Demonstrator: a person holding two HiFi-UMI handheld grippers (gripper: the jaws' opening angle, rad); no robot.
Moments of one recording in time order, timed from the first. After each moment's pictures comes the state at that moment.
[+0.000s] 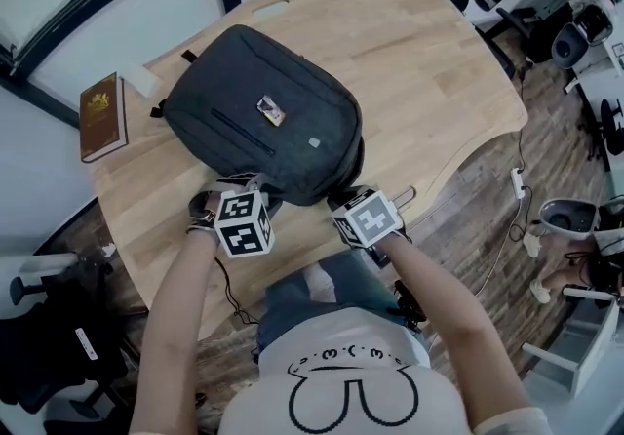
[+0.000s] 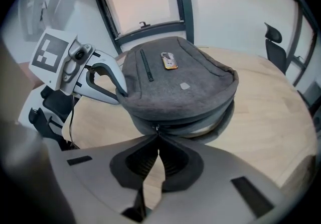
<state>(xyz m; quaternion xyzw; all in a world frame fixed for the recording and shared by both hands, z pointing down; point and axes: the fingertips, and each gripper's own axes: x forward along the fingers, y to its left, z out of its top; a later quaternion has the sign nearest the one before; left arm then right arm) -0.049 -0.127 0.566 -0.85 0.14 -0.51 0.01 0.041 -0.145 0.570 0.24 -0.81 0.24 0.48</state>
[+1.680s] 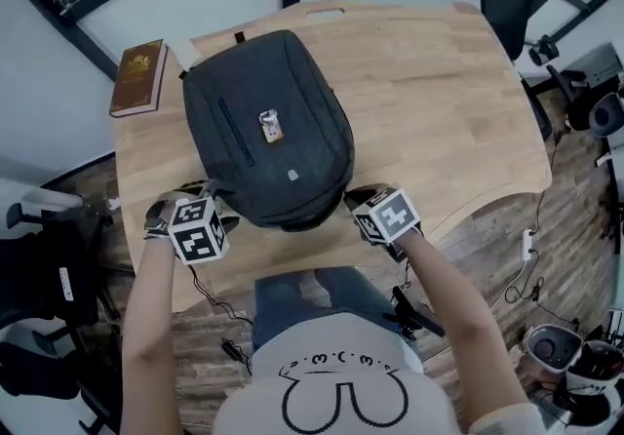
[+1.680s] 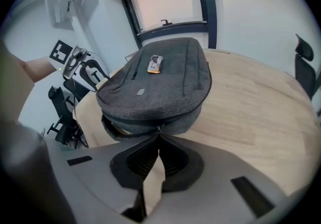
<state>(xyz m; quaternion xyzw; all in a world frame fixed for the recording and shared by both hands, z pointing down) -0.141 -0.066 0.558 -0.78 0.23 -0.57 -0.12 0.048 -0.188 0.576 0.11 -0.84 0.18 0.49</state>
